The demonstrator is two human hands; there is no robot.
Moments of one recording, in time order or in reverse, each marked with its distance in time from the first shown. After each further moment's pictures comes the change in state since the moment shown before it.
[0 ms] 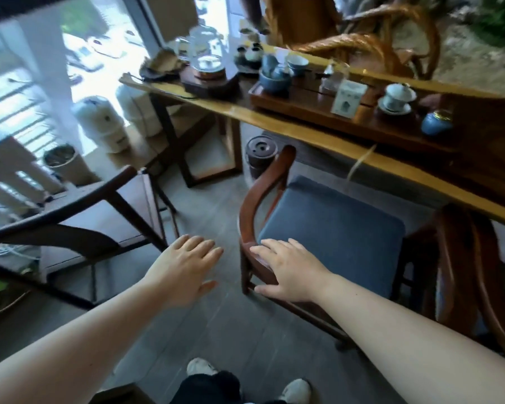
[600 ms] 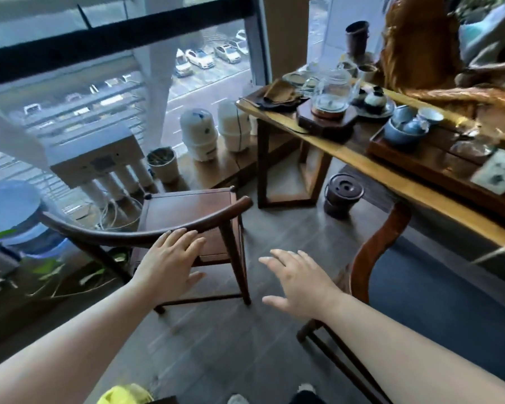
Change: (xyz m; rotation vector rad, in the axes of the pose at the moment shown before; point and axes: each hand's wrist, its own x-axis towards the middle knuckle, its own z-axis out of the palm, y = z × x) left_hand -0.135 -0.225 0.000 -0.003 -0.030 -0.543; right_hand 0.204 -0.149 -0.025 -0.071 -0.002 -0.227
